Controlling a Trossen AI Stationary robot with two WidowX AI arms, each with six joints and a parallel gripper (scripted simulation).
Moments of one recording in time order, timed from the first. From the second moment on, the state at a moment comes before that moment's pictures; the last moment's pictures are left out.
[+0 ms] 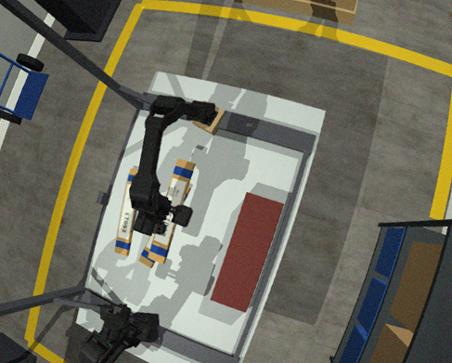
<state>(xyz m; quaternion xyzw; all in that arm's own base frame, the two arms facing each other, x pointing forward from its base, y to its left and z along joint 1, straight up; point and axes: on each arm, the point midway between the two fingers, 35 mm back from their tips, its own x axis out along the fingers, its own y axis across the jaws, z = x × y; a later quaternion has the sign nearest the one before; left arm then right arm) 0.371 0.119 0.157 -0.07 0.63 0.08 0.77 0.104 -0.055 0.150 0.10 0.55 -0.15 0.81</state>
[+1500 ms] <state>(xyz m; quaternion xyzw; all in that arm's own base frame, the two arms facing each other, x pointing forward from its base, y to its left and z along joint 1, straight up) 0.364 0.117 0.094 -0.07 0.63 0.08 0.77 0.104 -0.055 0.150 0.10 0.55 -0.15 0.81</state>
